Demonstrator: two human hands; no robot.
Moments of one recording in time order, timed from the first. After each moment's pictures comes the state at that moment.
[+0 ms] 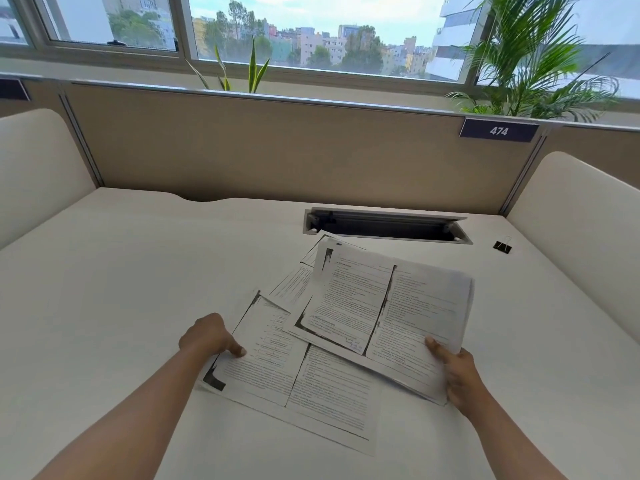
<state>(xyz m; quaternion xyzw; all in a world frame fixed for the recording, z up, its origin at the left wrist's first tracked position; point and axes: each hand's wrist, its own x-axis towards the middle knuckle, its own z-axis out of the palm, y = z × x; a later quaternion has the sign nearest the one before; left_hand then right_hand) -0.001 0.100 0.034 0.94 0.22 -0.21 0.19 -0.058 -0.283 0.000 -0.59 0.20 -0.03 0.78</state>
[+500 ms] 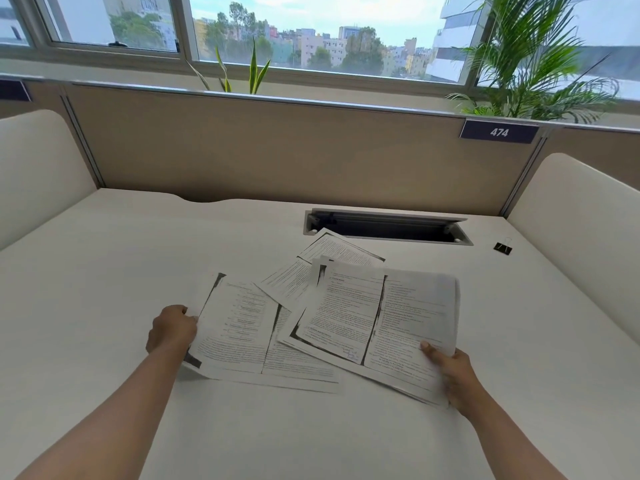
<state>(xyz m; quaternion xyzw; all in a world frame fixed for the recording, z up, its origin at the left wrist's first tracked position) -0.006 0.140 0.033 0.87 0.33 0.02 0.36 -0.057 -0.283 -0.003 -0.65 0.21 0.00 0.73</state>
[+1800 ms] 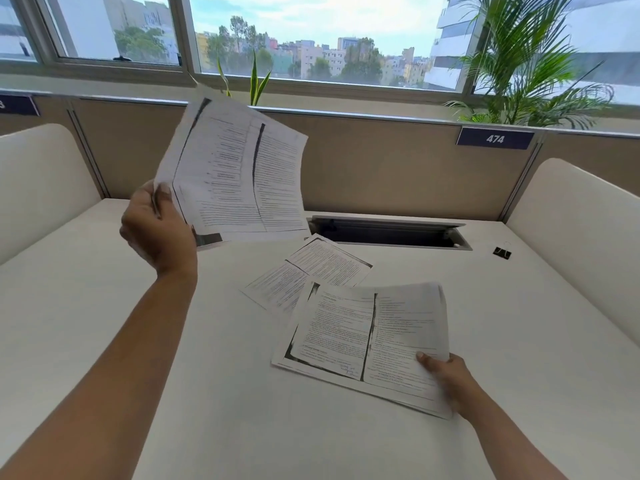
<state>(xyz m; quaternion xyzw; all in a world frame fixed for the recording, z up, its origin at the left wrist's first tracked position) 0.003 0.094 0.194 0.66 0.19 0.54 0.49 -0.048 -0.288 -0.015 -0.68 0.23 0.04 0.70</state>
